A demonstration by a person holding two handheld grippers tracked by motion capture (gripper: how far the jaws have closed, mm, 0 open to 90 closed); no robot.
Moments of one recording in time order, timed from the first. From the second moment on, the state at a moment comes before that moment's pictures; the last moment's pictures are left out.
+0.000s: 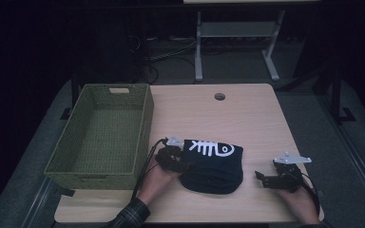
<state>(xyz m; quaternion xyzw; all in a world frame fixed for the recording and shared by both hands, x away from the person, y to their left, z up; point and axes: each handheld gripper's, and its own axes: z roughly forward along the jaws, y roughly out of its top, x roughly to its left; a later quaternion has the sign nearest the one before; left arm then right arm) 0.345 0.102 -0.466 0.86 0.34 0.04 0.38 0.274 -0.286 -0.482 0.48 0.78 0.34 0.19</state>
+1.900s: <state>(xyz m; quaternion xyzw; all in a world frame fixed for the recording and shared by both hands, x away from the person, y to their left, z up) 0.342 0.106 -0.371 0.88 0.28 0.00 0.38 0.274 -0.286 -0.482 0.48 0.78 0.34 0.19</state>
